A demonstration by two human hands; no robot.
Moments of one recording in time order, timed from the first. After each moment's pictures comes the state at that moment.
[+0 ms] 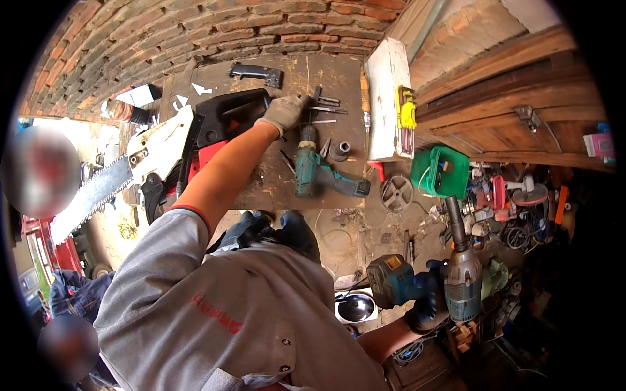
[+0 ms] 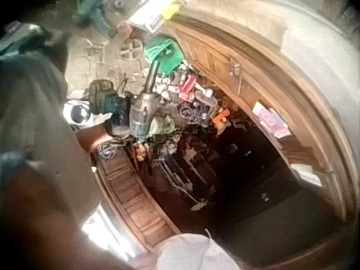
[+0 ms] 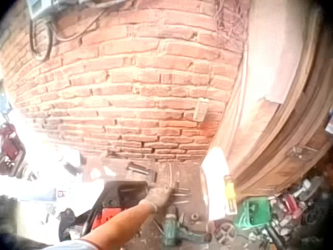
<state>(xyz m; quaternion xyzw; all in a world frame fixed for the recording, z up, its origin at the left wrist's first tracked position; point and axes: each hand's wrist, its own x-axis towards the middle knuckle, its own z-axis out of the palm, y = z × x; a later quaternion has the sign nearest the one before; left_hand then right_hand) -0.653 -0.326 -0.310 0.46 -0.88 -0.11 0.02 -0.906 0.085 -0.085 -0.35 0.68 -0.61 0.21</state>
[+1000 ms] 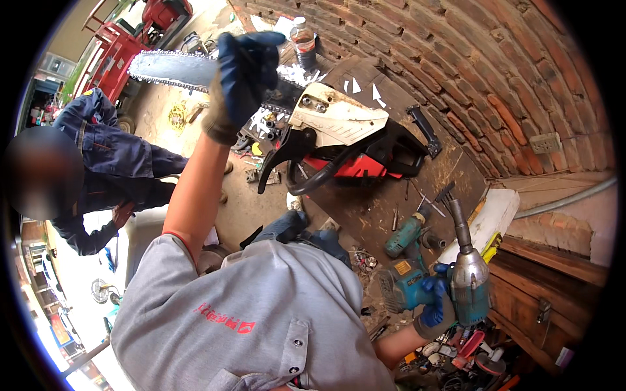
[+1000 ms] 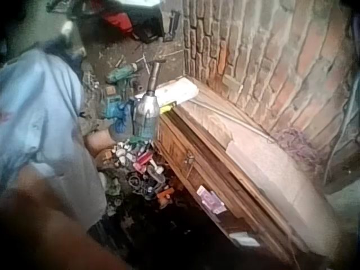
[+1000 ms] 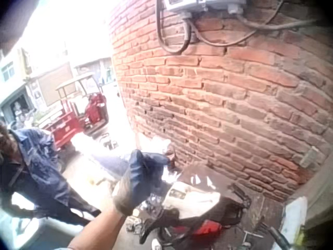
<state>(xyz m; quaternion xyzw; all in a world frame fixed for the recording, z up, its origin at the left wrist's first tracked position) -0.314 -0.165 -0.052 0.45 -0.47 -0.33 0.68 -0.807 -0.088 -0.111 -0.44 0.42 -0.53 0.59</state>
